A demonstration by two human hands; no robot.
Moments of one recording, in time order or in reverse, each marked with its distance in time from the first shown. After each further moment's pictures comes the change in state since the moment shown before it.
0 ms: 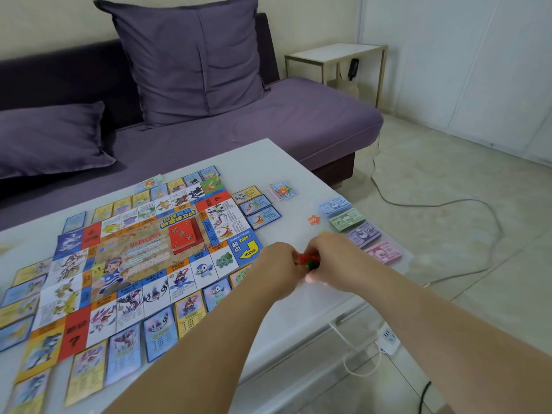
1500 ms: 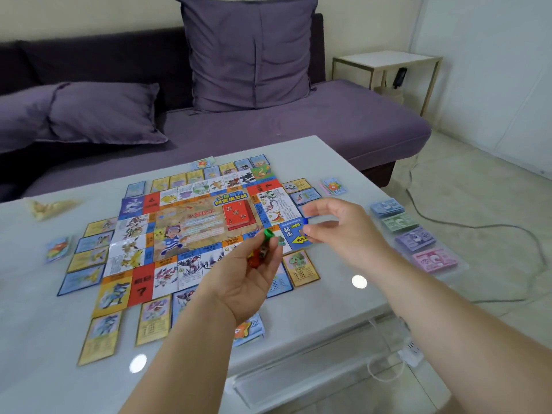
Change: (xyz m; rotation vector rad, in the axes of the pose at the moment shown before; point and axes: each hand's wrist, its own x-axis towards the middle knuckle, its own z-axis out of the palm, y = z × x) left_hand -0.079 -0.080 -0.054 -1.980 0.149 -0.299; right_hand 0.010 -0.073 0.014 0.758 0.212 -0.159
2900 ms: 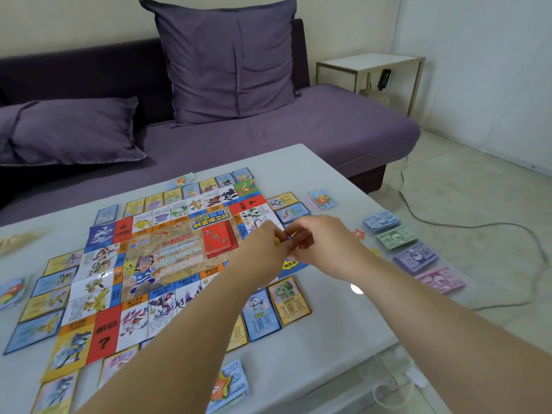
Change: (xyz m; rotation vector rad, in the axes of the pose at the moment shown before) left_hand 0.080 0.002 0.051 1.795 0.001 0.519; right_hand 0.051 0.025 -0.005 -0.413 -0.163 -0.087
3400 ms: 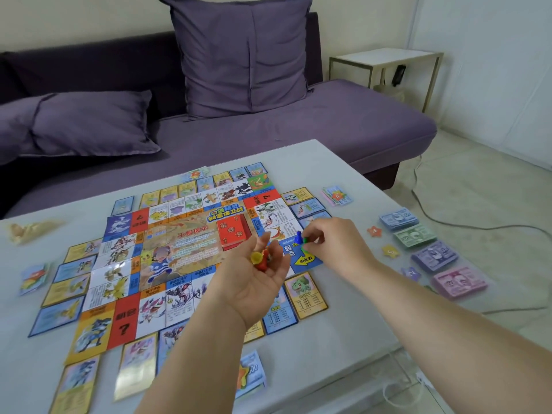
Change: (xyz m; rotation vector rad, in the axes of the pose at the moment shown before) left_hand -0.040 -0.028 -0.010 -1.772 -0.006 -0.515; right_hand 0.015 0.020 0.026 -0.171 0.129 0.086
